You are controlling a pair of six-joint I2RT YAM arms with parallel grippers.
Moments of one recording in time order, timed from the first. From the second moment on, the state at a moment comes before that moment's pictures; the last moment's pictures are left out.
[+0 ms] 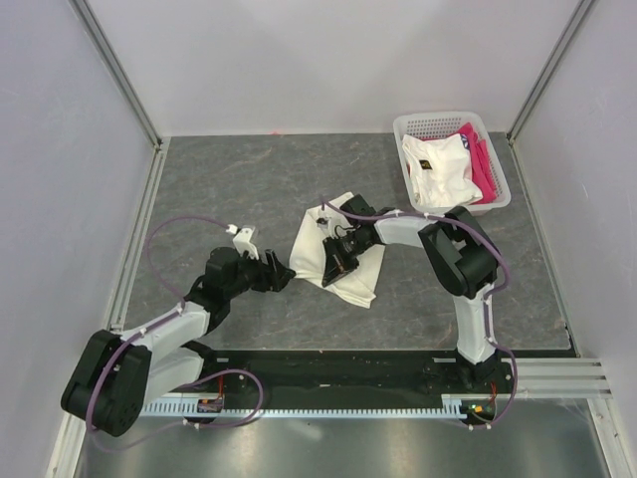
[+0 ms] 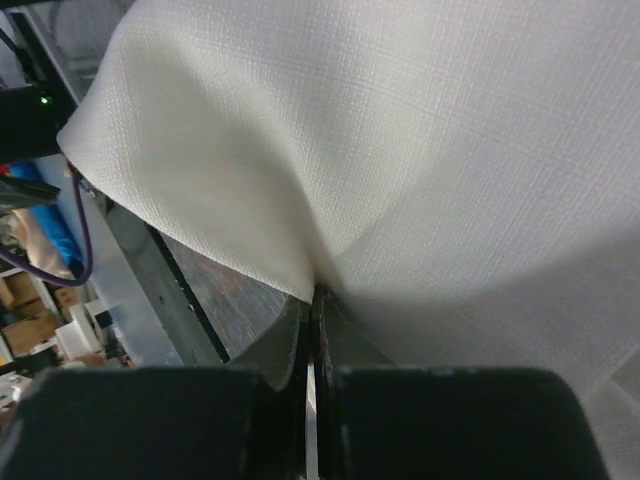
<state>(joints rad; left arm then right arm) -0.38 1.06 0.24 0.38 0.29 -0.44 0.61 2.05 1.24 -0.39 -0.77 0.20</state>
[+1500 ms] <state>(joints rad) -0.55 1.58 0.63 0.40 0.03 -0.11 0.50 2.16 1.33 -0.44 -0.93 0.25</state>
